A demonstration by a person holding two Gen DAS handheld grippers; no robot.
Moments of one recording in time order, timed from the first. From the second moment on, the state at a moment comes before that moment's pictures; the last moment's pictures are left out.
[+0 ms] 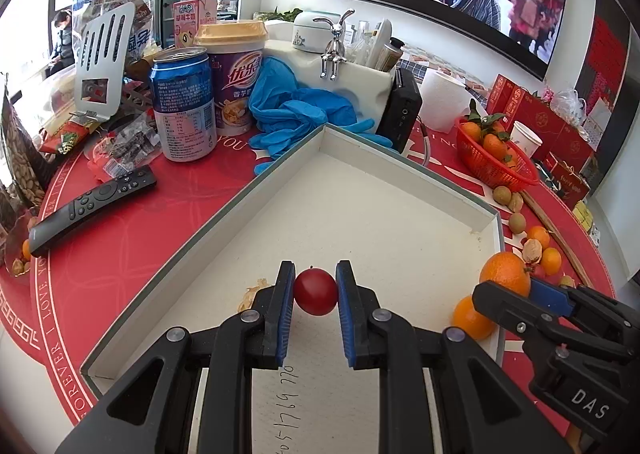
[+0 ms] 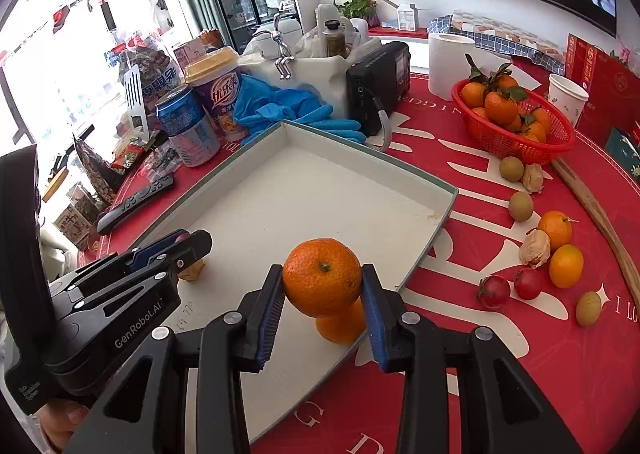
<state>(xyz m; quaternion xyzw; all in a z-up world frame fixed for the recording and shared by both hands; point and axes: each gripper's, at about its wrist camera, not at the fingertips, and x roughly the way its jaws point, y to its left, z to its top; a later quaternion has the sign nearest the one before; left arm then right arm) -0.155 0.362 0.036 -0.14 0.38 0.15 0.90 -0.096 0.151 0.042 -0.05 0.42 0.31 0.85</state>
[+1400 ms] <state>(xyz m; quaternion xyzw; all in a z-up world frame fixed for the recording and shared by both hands) -0.163 0.358 0.038 -0.11 0.37 0.18 0.90 -0.087 0.120 0.034 -0.02 0.44 0.29 0.85</state>
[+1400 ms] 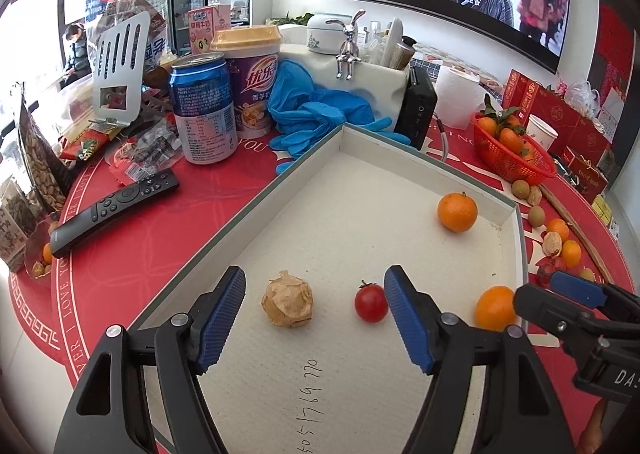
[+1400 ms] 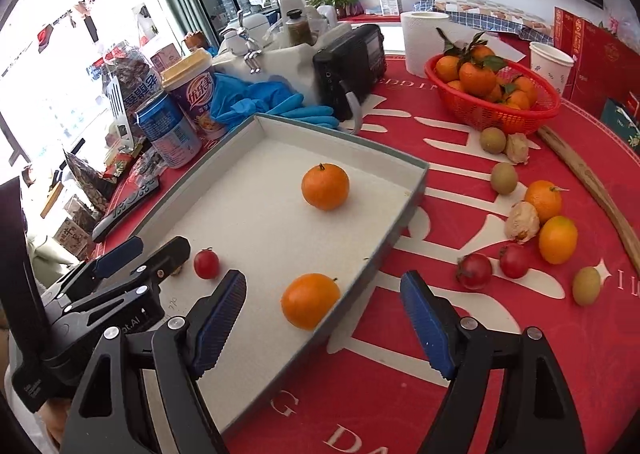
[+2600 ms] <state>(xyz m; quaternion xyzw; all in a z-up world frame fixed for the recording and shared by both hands) -0.056 0.140 0.007 0.09 0.44 -0.05 0.89 -0.068 -0.078 -0.004 -0.05 0.49 0.08 0.87</state>
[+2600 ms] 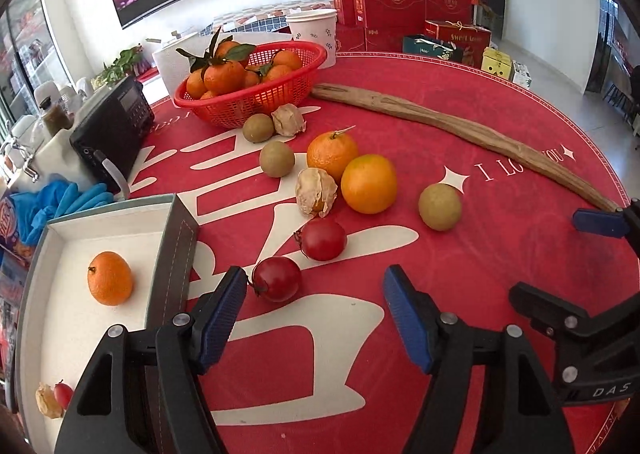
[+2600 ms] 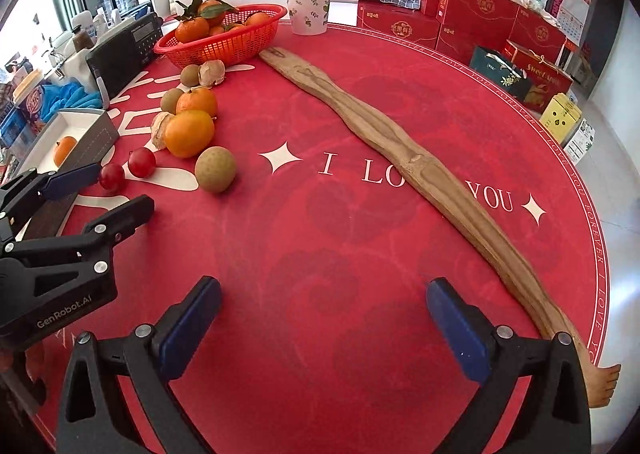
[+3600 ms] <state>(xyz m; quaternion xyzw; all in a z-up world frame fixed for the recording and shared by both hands) -0.081 0.157 0.008 0.02 0.44 -0.05 0.90 -0.057 -0.060 -0.004 -0.06 0.47 0.09 0.87</state>
